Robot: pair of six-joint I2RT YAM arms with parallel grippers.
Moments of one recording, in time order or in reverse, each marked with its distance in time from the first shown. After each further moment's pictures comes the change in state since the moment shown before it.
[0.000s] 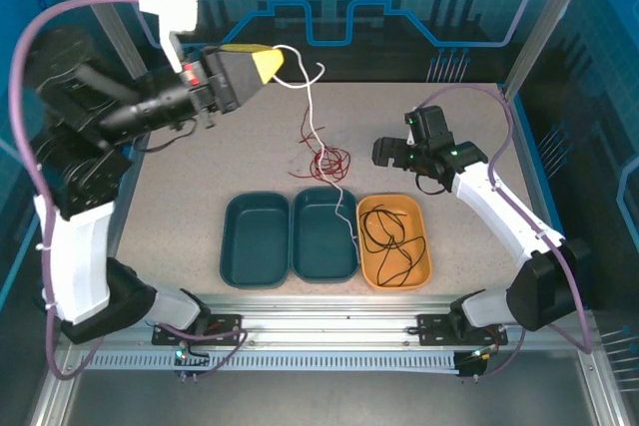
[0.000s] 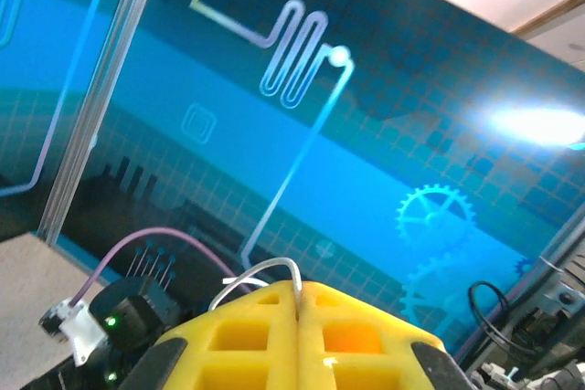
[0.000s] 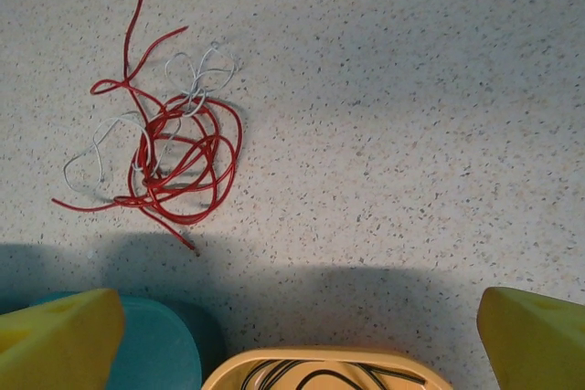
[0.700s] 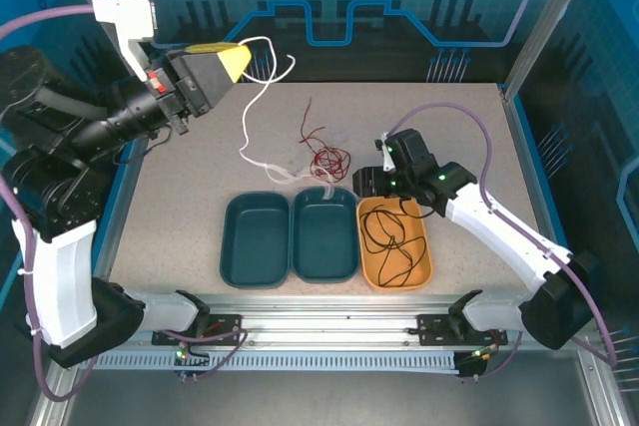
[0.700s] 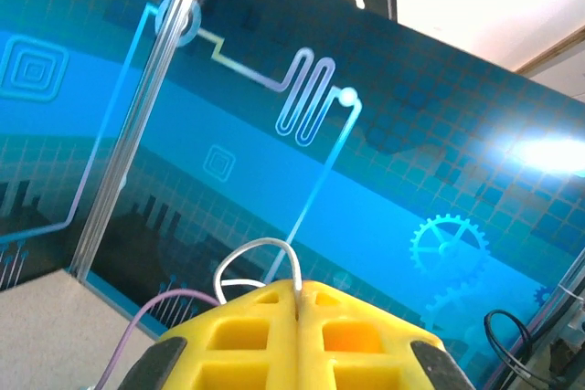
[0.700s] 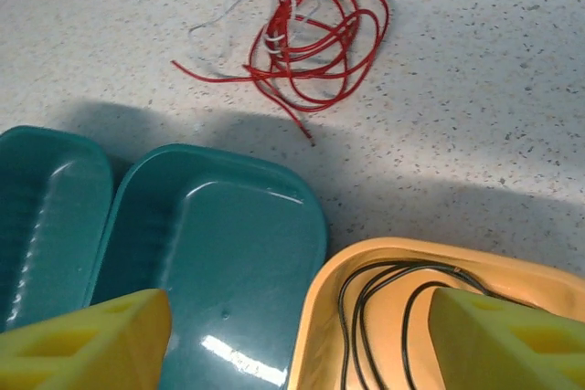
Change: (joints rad) left arm 0.087 -0.105 -0.148 0.087 -0.011 -0.020; right arm 0.206 -0.110 -0.094 -0.026 -0.094 0.014
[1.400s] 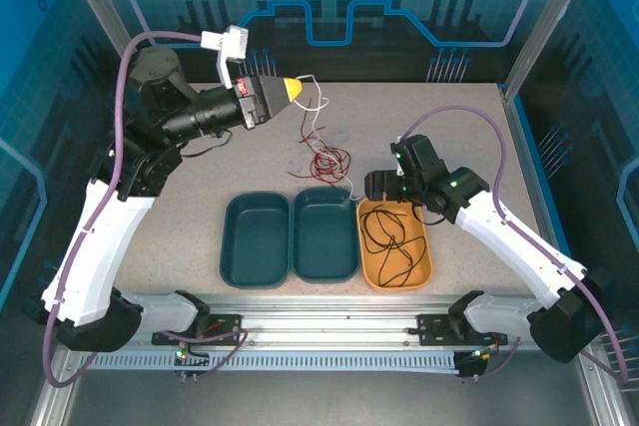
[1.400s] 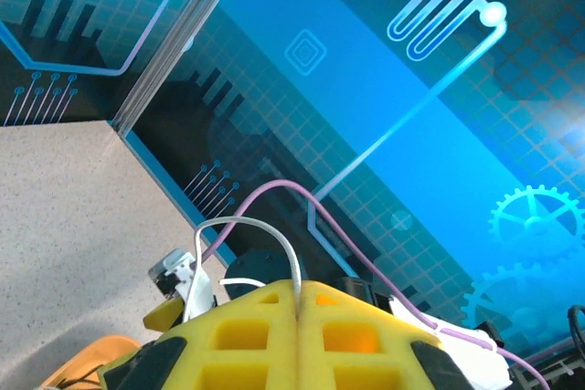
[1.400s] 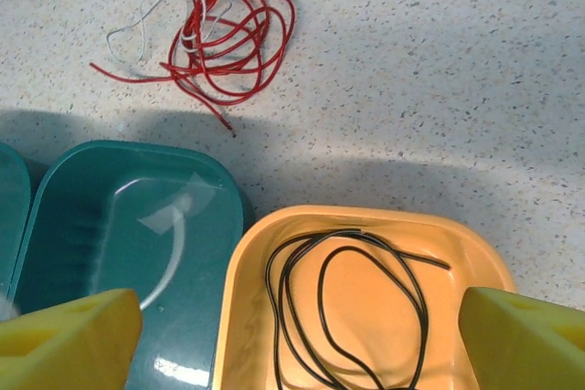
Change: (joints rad) left arm 0.008 -0.034 -0.444 0.099 0.003 -0.061; right arm -0.008 -0.069 -0.009 -0.109 0.166 0.012
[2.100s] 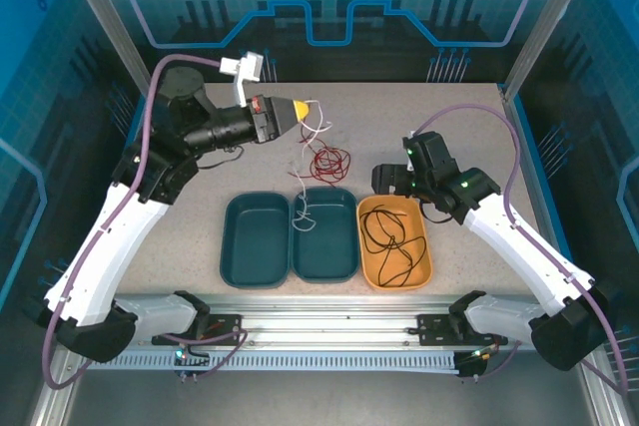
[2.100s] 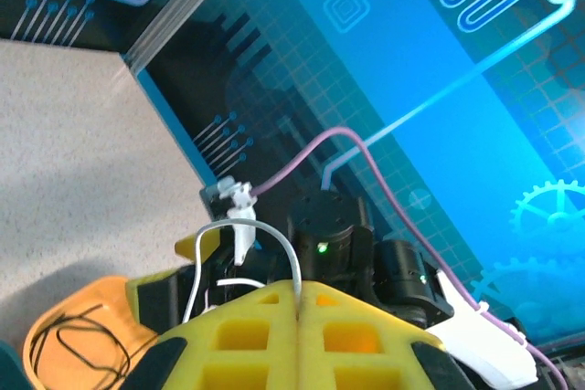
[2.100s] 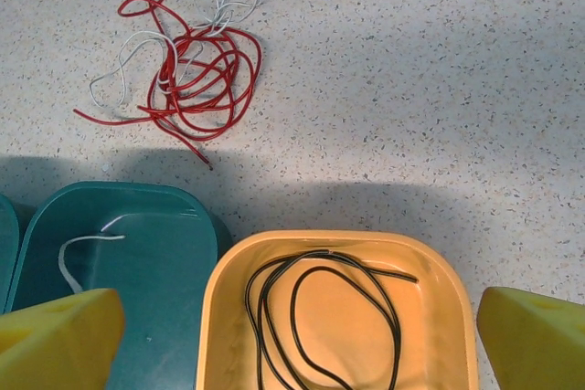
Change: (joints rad) left arm 0.002 -0.066 -0.277 0.103 0.027 -0.077; right arm -0.056 -0.039 0.000 0.007 0.018 0.008
